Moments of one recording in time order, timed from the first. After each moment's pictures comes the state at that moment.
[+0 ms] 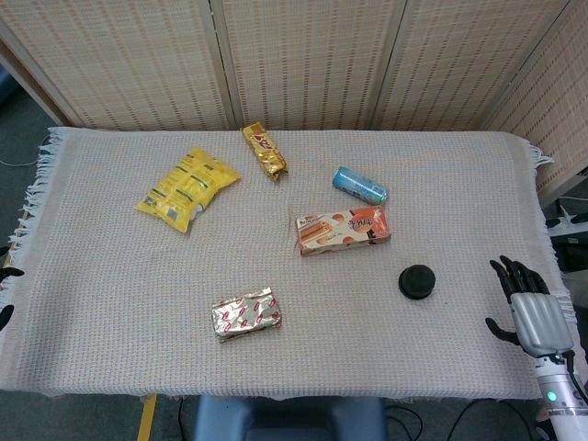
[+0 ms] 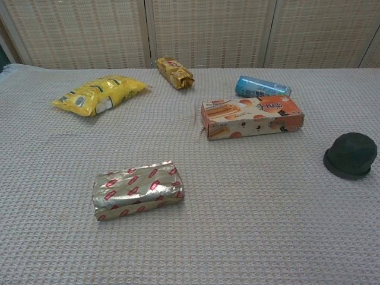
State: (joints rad) left arm -0.24 -0.70 0.00 -1.61 1.50 1.20 -0.24; right arm 0.13 -1.07 0.05 -1.72 -1.37 1.34 -0.17
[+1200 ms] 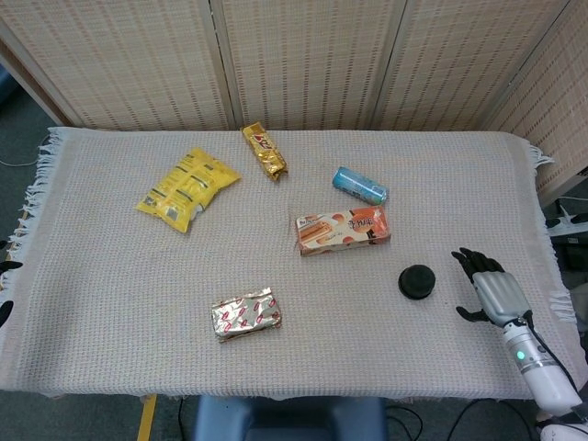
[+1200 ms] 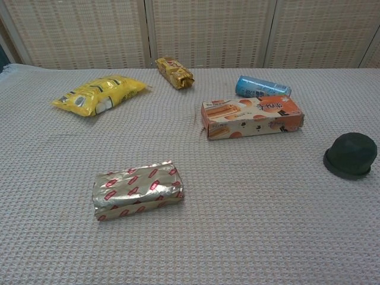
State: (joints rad) left arm -0.21 -0.75 -0.01 -1.55 1.55 1.32 -0.28; right arm 0.34 -1.08 0.10 -1.66 -1.22 0.98 -0.13
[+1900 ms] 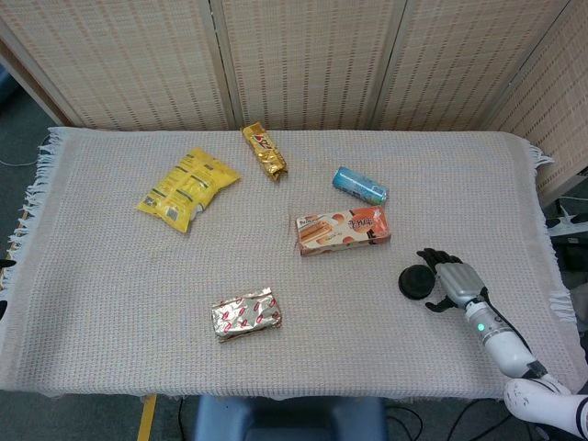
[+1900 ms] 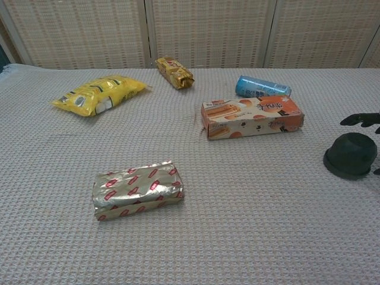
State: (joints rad) left arm -0.21 -0.73 -0.01 -1.55 1.54 1.30 -0.30; right arm 0.53 -1.20 0.11 -1.55 -1.01 0.74 -0.18
